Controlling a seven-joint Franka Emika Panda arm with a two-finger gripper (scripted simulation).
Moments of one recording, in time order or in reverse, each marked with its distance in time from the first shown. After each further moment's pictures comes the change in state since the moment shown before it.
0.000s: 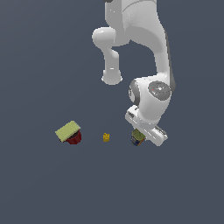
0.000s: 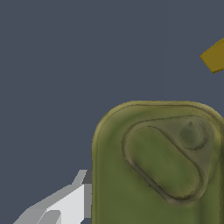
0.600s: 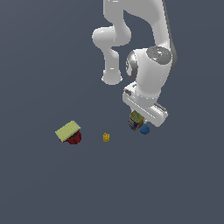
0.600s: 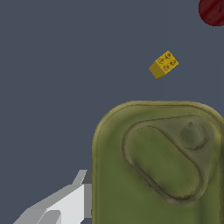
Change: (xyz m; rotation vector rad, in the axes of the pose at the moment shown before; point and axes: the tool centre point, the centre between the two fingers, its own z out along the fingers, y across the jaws) arm -0.015 0.045 -0.086 0.001 0.000 0.000
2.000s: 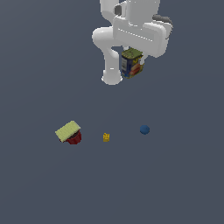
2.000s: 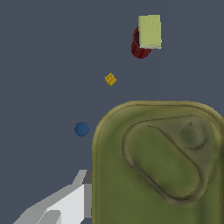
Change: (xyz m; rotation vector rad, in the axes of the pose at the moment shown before) arm -0.036 0.108 -0.222 0.001 0.000 0.000
